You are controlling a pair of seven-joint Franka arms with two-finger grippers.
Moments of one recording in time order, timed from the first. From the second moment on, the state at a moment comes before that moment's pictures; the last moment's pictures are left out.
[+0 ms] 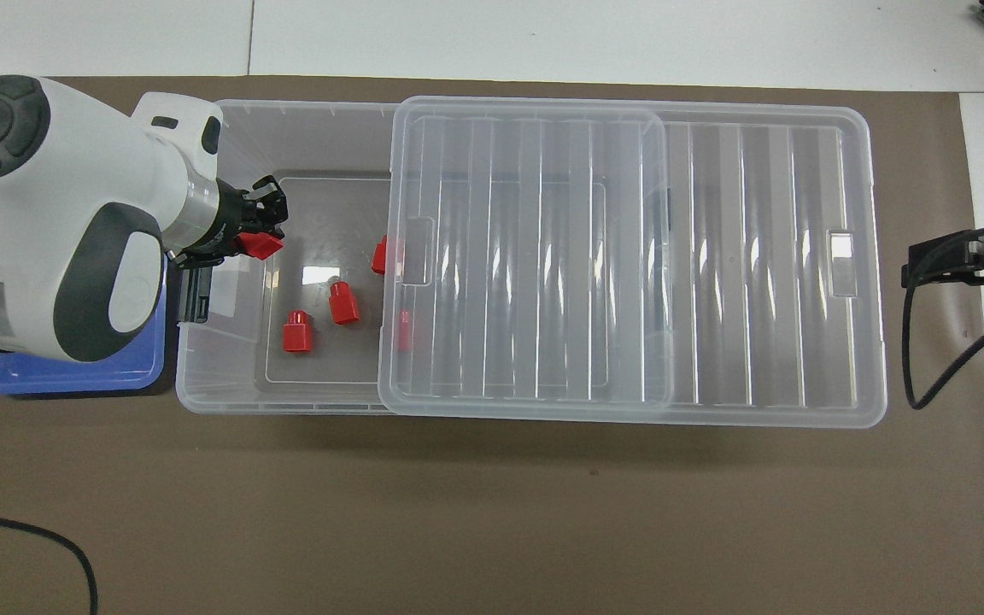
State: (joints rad) left arm -0.30 0.18 0.03 -1.75 -0.09 2.04 -0.75; right arm -0.03 -0.02 0.01 -1.59 -0.03 1.57 0.11
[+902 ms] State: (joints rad) left arm -0.35 0.29 0.03 -1.87 0.04 2.33 -0.71; right arm -0.03 -0.02 0.01 -1.60 -0.03 1.59 0.11
